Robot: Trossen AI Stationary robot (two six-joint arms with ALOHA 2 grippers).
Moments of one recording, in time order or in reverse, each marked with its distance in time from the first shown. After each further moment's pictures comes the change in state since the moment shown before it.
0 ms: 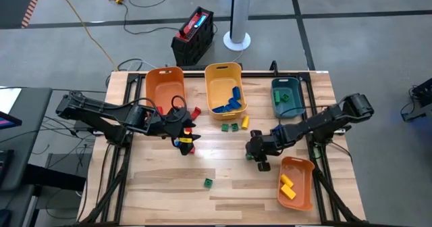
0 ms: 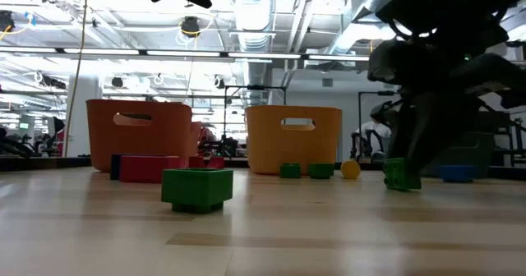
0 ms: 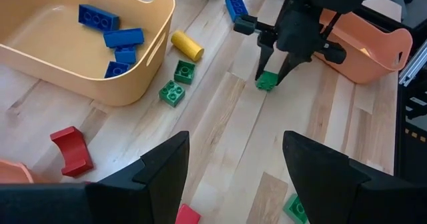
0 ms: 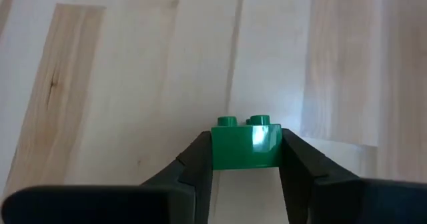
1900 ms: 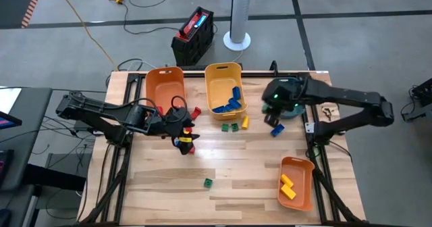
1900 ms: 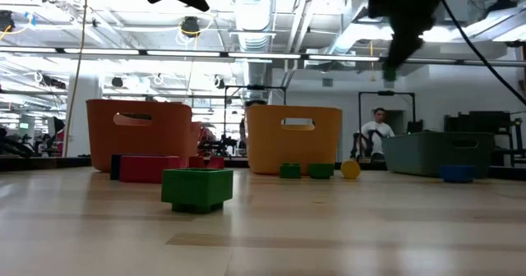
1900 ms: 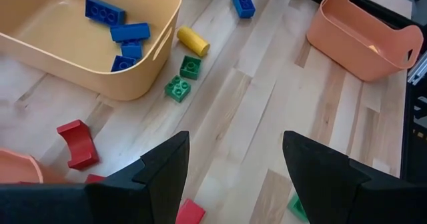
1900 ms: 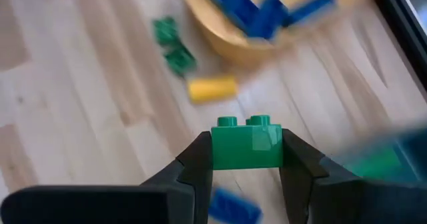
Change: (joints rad) left arm 0.003 0.000 0.000 -0.023 -0.006 -0.015; right arm -0.472 -0.325 0.491 -0.901 0.108 0.058
